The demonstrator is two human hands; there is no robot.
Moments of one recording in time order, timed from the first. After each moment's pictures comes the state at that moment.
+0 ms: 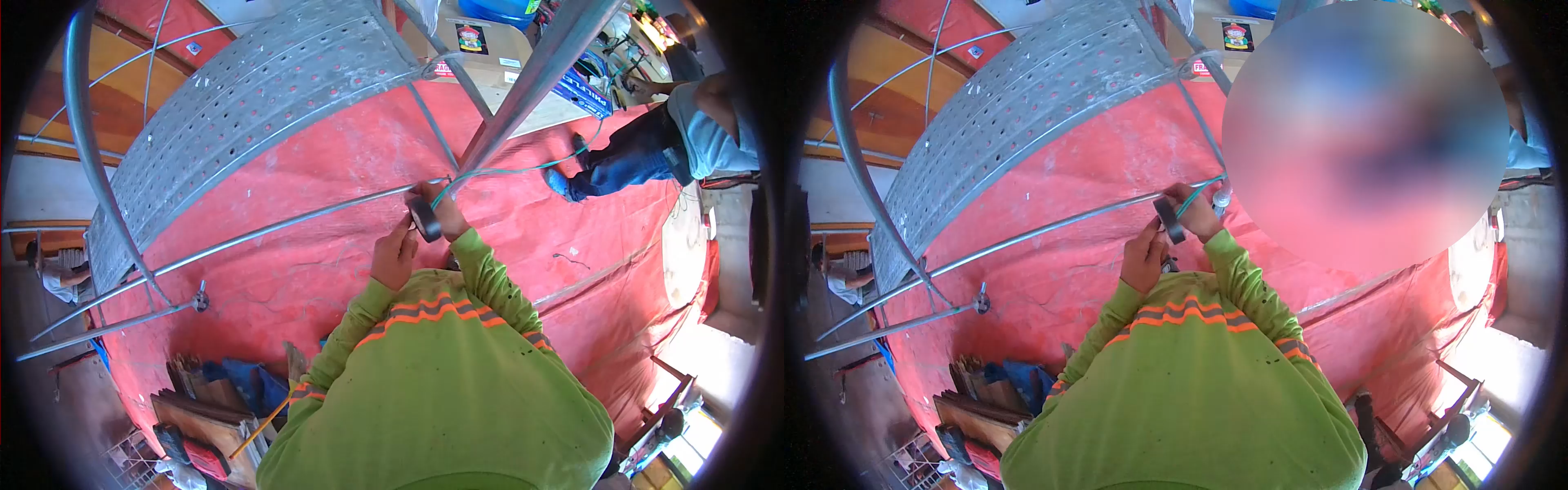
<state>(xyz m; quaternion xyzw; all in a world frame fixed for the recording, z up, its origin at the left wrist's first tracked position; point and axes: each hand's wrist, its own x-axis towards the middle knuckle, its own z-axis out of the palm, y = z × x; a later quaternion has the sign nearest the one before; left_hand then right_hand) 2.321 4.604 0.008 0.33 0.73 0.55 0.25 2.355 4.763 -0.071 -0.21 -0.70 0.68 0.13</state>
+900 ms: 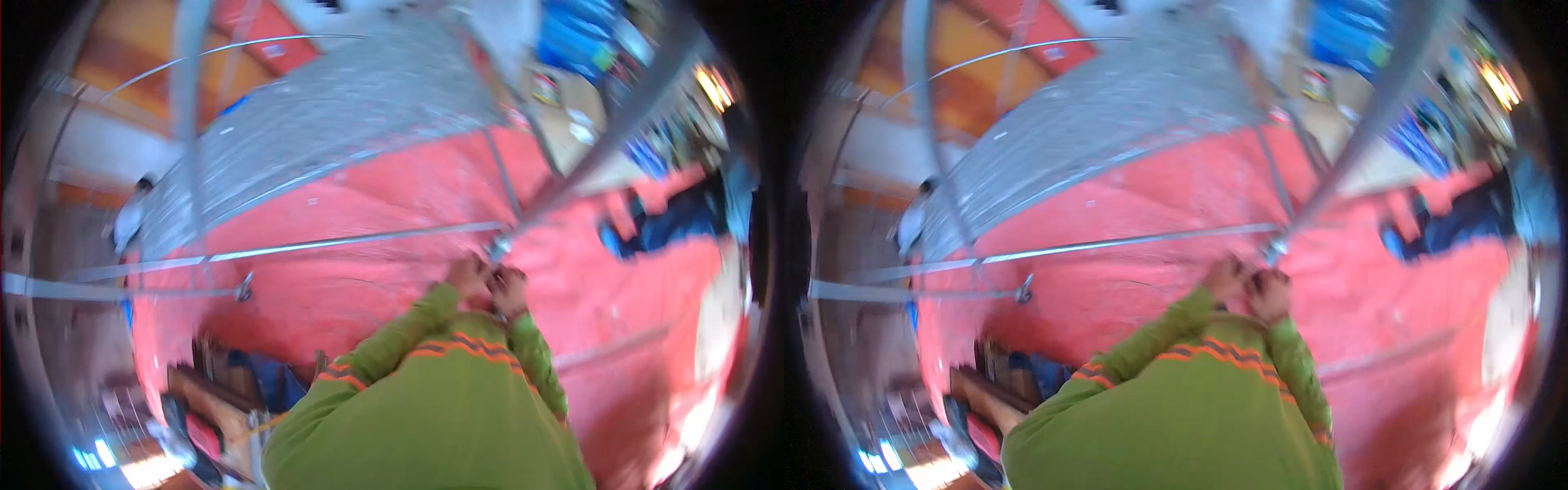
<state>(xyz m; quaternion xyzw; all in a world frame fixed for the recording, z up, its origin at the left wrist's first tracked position) 2.306 4.648 -0.073 0.35 0.82 0.31 0.34 2.432 4.736 -0.075 -0.23 -0.87 0.41 0.17</state>
